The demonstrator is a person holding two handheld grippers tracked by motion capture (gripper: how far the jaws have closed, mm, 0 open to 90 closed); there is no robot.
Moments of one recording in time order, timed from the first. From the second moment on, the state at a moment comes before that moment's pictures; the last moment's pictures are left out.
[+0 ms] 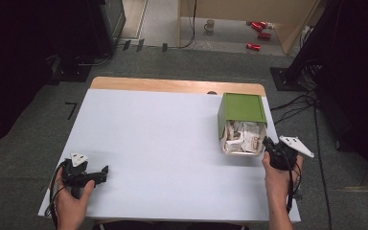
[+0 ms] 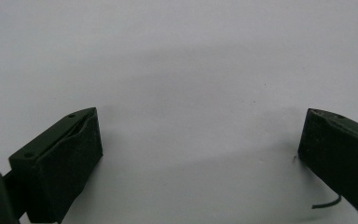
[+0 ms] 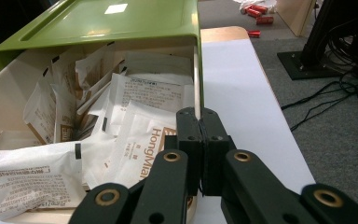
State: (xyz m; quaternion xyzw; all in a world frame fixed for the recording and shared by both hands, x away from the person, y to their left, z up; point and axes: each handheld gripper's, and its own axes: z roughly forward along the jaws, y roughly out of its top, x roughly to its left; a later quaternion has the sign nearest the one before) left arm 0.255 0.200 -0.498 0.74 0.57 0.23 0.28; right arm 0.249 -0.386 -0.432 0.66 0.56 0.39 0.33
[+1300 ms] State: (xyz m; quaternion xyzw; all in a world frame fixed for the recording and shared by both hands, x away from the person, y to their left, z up) left arm 0.255 0.200 -0.498 0.74 0.57 0.23 0.28; right arm 0.213 -0.388 -0.436 0.65 0.56 0.40 0.32
